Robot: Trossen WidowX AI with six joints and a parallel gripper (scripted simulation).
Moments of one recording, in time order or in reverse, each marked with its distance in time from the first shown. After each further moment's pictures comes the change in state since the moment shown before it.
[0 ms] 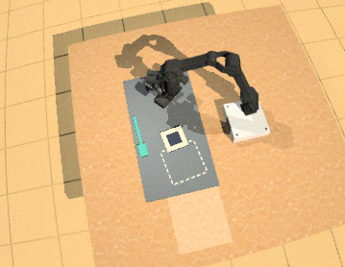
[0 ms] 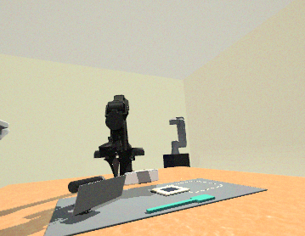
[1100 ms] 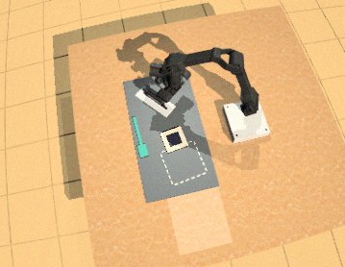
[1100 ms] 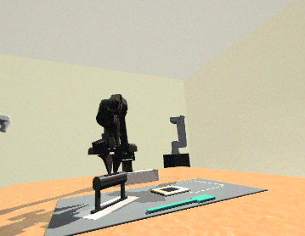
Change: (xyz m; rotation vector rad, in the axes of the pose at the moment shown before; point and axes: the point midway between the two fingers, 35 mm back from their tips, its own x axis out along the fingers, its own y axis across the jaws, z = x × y) arm -0.014 -0.026 0.004 0.004 -0.001 0.005
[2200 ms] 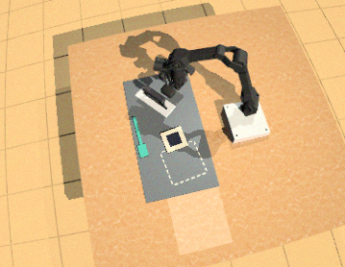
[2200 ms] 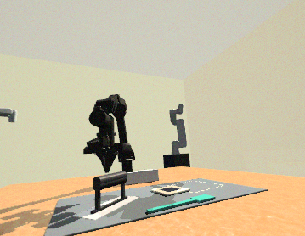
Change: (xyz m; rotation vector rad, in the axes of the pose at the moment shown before) arm -0.005 -0.026 -0.002 0.007 0.003 -0.005
